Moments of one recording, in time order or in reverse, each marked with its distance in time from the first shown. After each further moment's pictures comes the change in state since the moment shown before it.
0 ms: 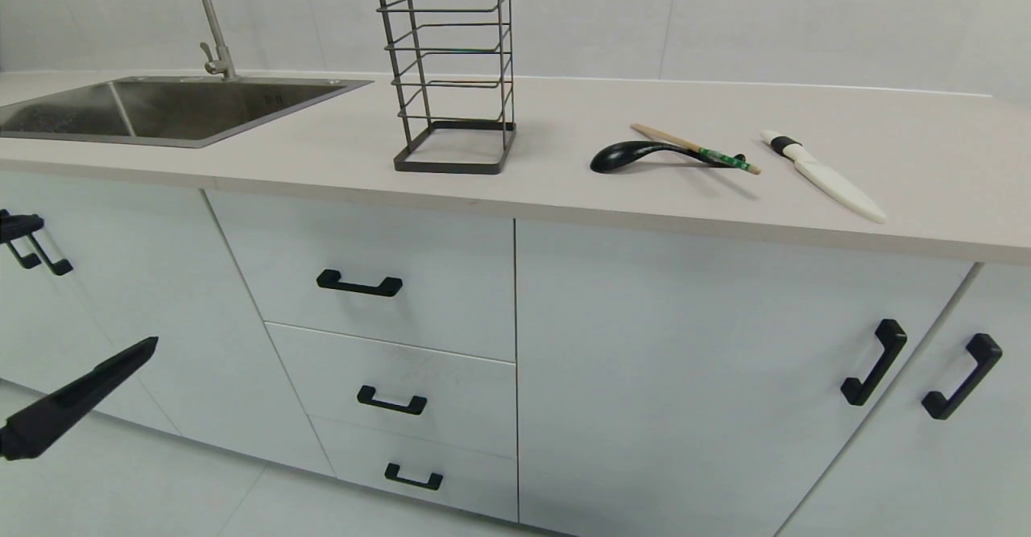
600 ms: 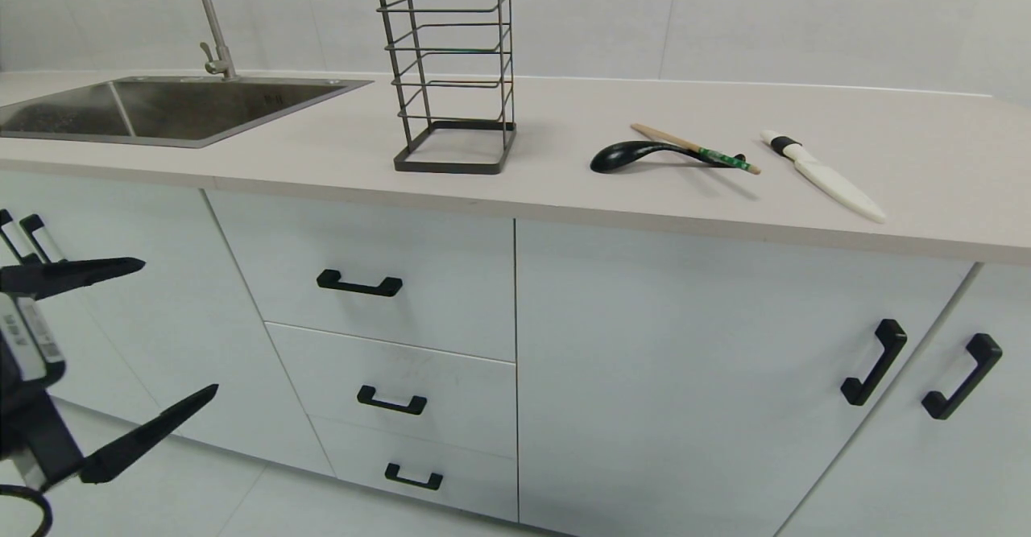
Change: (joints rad) left arm -0.067 0.113 0.058 -0.003 0.000 0.203; right arm 0.000 0.000 0.000 0.000 0.000 0.000
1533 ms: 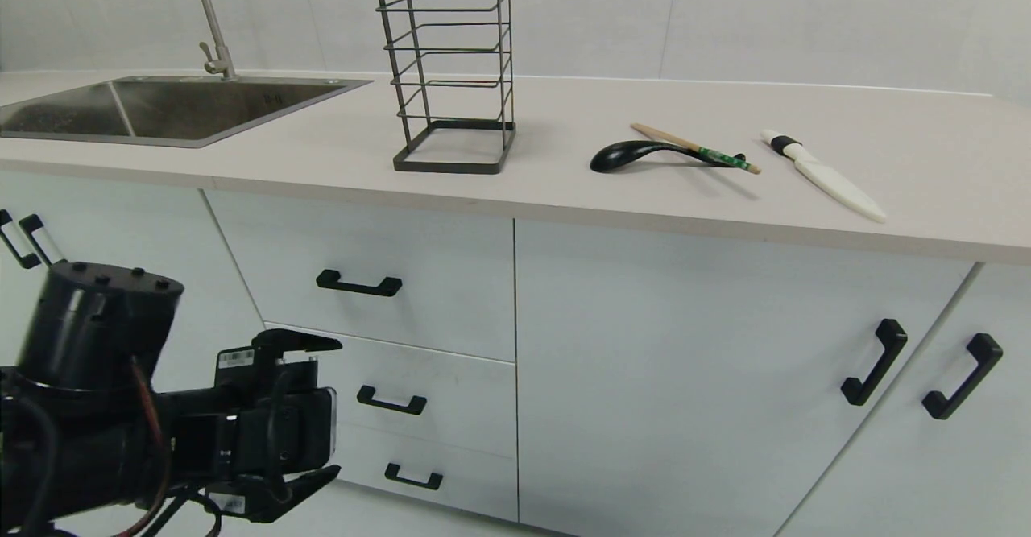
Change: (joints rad) left arm -0.318 0.398 0.007 0.001 0.153 0.193; right arm 0.000 0.000 0.000 0.000 0.000 0.000
